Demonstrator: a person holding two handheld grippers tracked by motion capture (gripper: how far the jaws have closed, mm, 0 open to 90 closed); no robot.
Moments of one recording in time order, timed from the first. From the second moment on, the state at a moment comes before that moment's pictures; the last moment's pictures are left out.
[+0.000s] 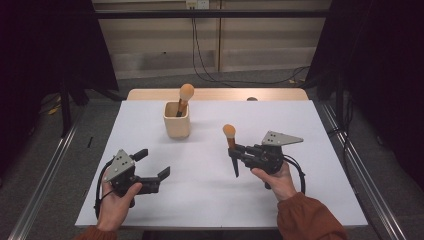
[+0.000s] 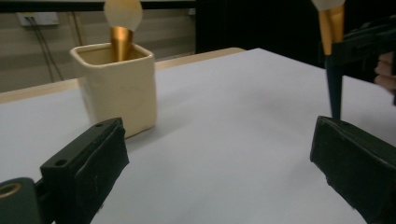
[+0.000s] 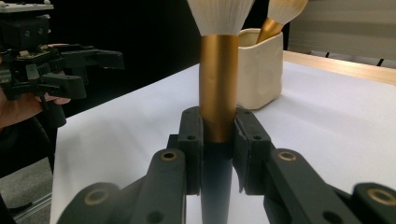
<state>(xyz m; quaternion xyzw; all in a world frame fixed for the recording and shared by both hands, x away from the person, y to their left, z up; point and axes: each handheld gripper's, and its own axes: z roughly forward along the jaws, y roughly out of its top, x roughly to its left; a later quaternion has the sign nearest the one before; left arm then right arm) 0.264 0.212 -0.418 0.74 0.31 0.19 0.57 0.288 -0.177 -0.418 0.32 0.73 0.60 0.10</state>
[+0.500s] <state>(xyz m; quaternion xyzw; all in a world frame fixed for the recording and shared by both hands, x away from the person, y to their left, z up) 0.280 0.185 -0.402 0.74 0.29 0.18 0.58 0.286 -0.168 -0.418 0.31 0.72 0.61 0.09</state>
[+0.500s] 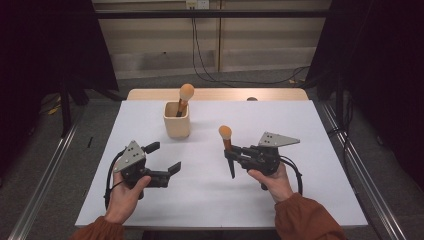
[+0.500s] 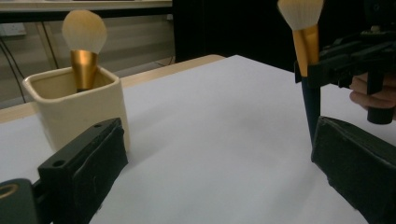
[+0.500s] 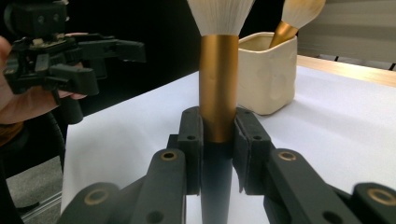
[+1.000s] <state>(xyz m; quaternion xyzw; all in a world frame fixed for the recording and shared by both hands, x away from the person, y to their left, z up) 0.293 0.149 -0.389 0.73 0.26 0.16 0.61 0.285 -0.161 -0.418 0.30 0.73 0.61 0.09</state>
